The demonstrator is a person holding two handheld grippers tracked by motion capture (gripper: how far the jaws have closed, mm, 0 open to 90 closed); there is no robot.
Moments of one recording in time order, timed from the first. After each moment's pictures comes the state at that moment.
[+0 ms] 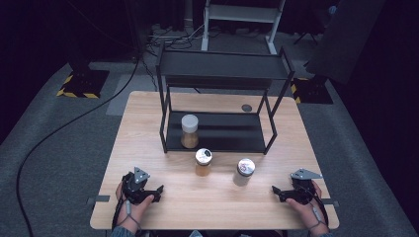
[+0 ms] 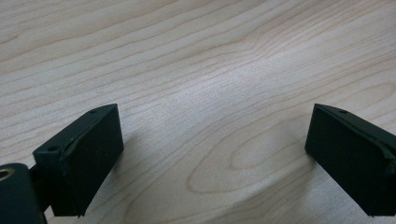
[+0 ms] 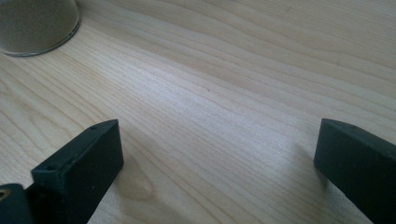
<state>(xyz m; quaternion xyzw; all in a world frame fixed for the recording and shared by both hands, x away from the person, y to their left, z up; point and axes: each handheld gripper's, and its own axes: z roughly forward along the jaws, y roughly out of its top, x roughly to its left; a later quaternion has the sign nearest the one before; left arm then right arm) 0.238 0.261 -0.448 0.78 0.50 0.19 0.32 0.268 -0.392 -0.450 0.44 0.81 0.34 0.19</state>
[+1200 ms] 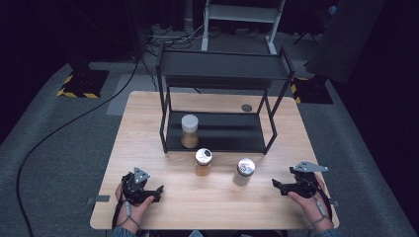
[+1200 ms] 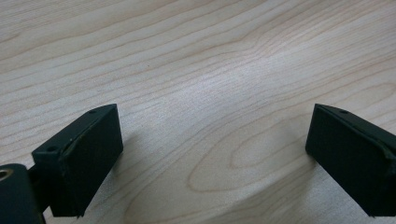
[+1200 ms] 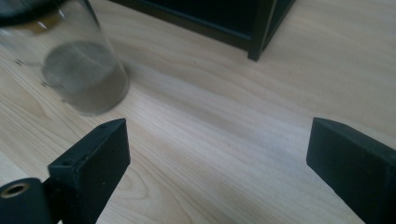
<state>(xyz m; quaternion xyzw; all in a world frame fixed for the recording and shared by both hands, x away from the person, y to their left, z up) 0.237 0.261 -0.448 0.78 0.50 0.20 0.32 0.270 -0.387 -0.404 0.43 0.80 0.37 0.18</state>
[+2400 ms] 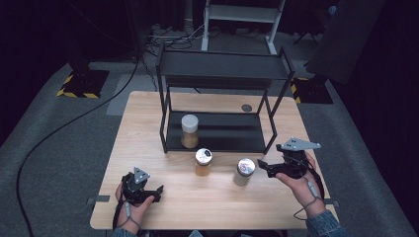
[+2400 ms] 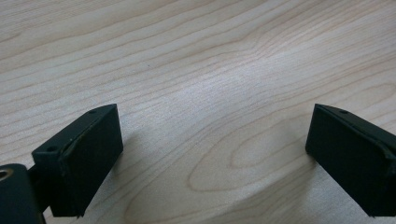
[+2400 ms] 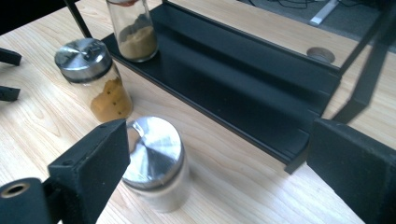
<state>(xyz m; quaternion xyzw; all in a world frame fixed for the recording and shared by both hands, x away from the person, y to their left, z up) 0.237 0.260 -0.449 0.78 0.50 0.20 0.32 0.285 -0.330 -0.323 0.37 0.81 0.41 0.19</state>
